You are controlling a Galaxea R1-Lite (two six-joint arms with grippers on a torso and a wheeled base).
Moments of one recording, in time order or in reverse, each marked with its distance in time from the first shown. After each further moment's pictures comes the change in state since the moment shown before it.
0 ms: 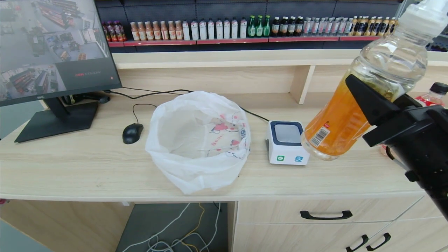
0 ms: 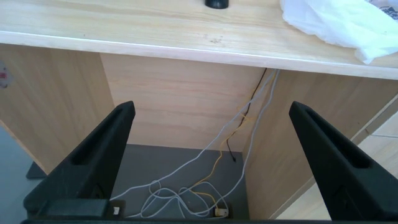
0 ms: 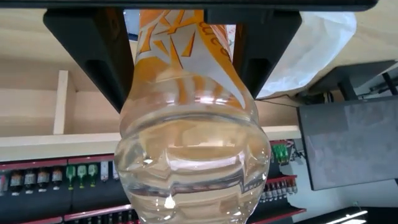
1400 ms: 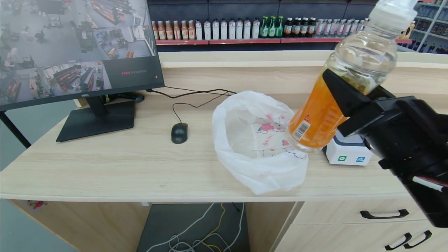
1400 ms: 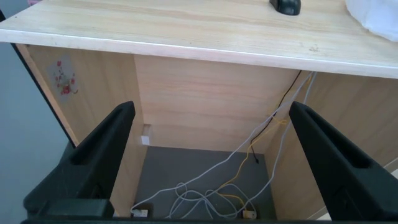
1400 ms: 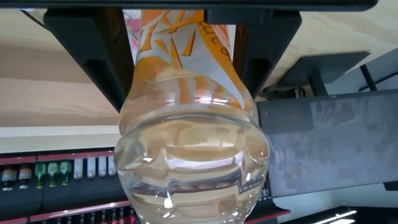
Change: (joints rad) left arm -0.001 0.000 0.000 0.000 0.000 0.008; right arm 0.001 0.096 -0.105 0.000 0.010 0.000
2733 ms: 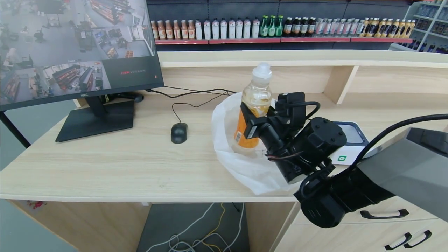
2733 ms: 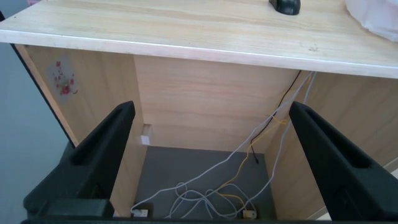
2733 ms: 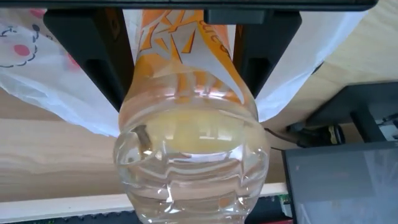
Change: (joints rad) left arm 0.001 0.000 0.000 0.000 0.000 0.000; right arm -0.020 0.602 -0.476 0.000 -0.005 0.003
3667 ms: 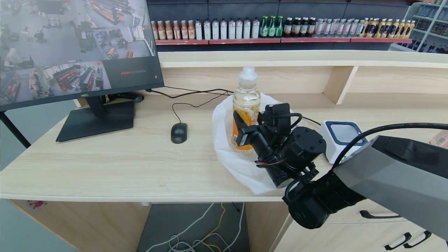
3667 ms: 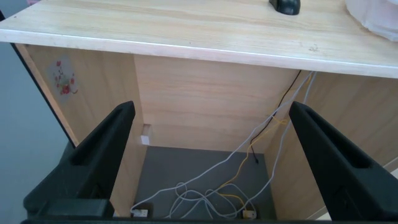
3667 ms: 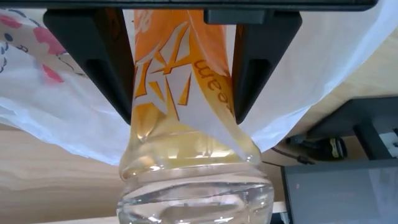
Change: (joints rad) left arm 0.000 0.000 0.000 0.000 0.000 0.000; right arm 0.007 0.096 -0.050 -0.002 -0.001 -0.002
